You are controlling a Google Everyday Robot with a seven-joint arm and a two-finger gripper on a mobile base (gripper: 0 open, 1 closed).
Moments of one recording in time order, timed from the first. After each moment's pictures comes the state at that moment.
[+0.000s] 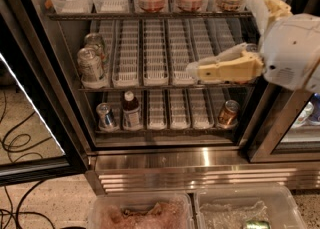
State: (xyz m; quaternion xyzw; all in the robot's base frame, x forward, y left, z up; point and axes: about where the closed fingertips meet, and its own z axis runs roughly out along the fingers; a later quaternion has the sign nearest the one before) arm 0.476 -0.106 1.053 -0.41 0.60 0.14 0.68
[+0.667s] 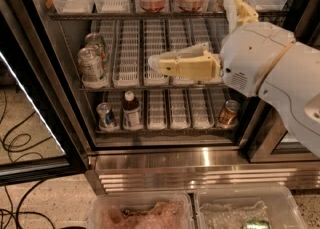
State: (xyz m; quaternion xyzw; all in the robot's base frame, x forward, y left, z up) arm 0.477 -0.058 1.057 -0.34 0.60 0.15 0.71
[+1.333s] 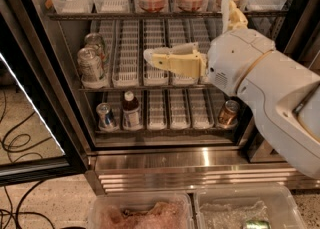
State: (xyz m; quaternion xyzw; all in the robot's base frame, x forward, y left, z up) arm 0.502 -0.056 1.046 -0.29 0.60 0.13 0.73
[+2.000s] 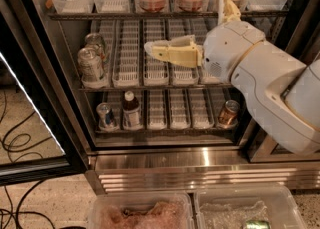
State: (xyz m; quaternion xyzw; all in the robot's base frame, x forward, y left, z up) arm 0.534 -0.057 1.045 -0.30 0.58 0.12 0.74
